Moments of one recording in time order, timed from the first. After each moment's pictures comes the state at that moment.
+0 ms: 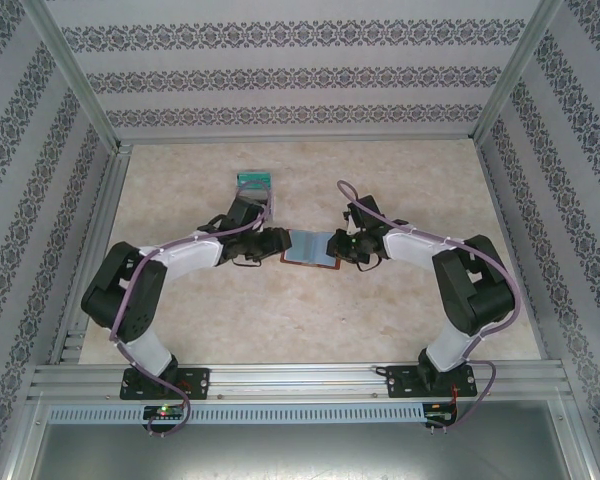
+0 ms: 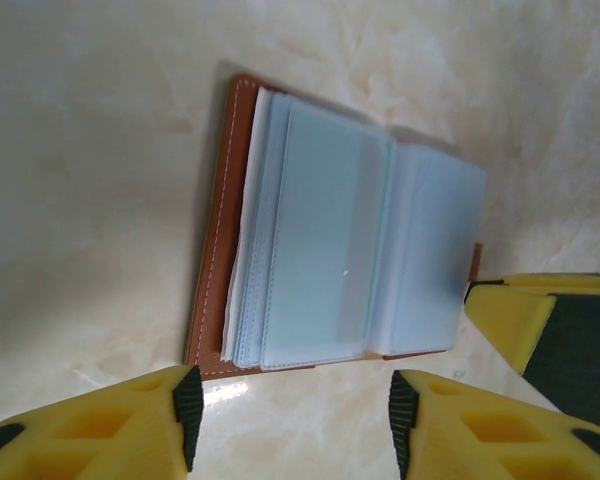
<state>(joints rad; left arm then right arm) -0.48 1.70 0.94 -0.13 0.35 -0.80 0.41 1.70 0.91 -0.29 -0.32 0.64</state>
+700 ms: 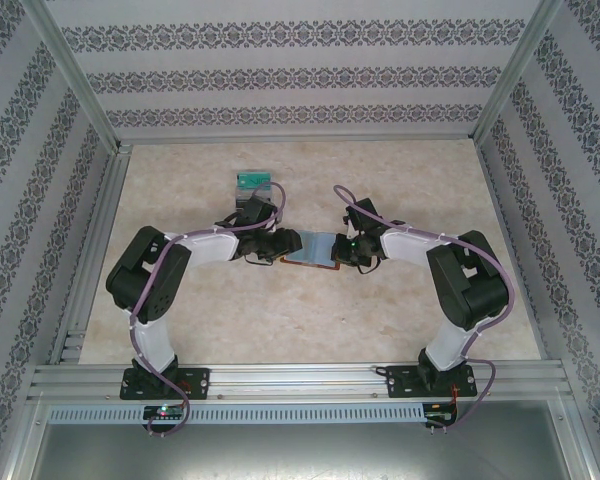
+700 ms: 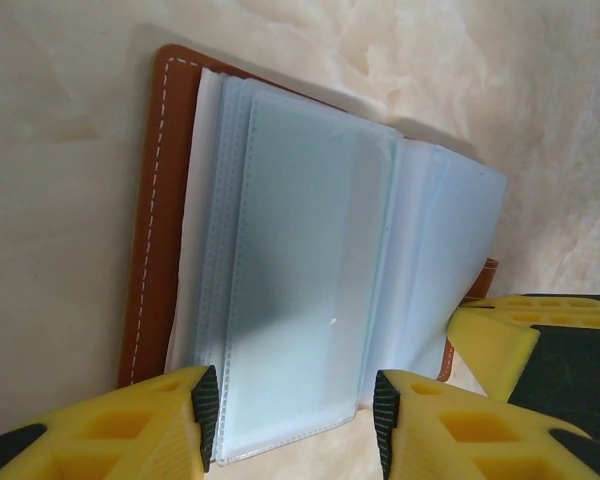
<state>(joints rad) -0.51 1.85 1.03 -0.09 0.39 -0.81 0.41 1.73 0.91 -0.31 -0.30 0.60</state>
